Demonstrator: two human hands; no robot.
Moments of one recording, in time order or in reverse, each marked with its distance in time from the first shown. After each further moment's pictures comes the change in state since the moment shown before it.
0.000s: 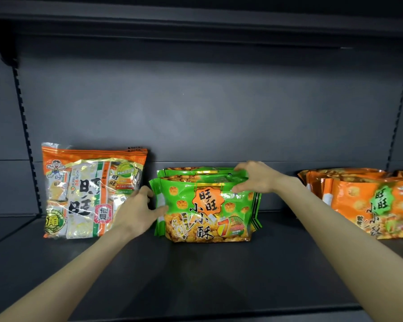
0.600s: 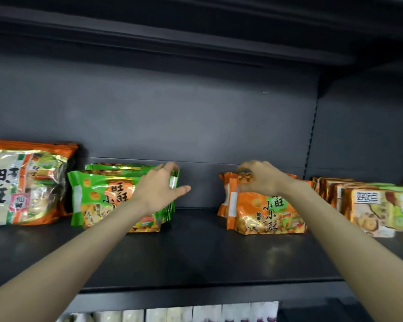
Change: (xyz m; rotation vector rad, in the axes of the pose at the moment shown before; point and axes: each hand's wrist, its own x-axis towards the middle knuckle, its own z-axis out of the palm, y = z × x) left_hand -0.051 0.252 0.049 -0.057 0.039 0.290; right_hand -0.137 0.166 -0.094 -0.062 0.118 -0.028
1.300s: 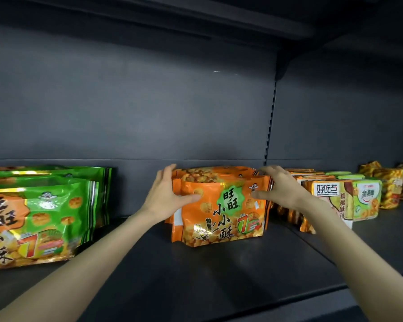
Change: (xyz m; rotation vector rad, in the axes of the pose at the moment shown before) left_hand 0.072 0.098 0.159 -0.460 -0.164 -0.048; right_hand -0.028 0.206 0.011 0.080 0.143 0.313
